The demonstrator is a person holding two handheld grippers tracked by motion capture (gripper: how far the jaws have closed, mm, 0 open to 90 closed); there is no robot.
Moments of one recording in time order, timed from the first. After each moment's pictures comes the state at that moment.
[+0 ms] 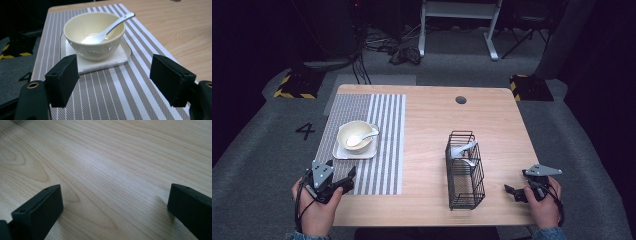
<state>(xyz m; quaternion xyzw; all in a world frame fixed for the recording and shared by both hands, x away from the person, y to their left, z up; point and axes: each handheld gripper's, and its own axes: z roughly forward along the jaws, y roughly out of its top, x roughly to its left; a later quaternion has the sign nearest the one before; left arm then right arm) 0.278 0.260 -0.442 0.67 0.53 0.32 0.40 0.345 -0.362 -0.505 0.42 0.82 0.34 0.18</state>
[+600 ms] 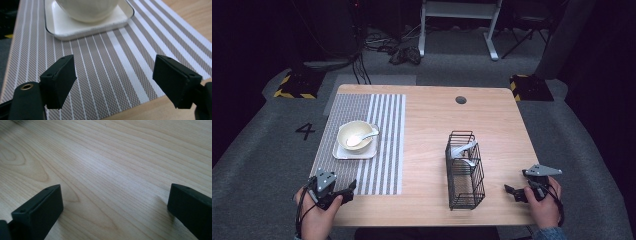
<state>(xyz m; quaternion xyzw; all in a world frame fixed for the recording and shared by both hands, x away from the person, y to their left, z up) 0.276 0.271 -0.481 0.72 0.54 0.26 0.35 0.345 -0.362 -0.505 0.42 0.82 0.34 0.18</state>
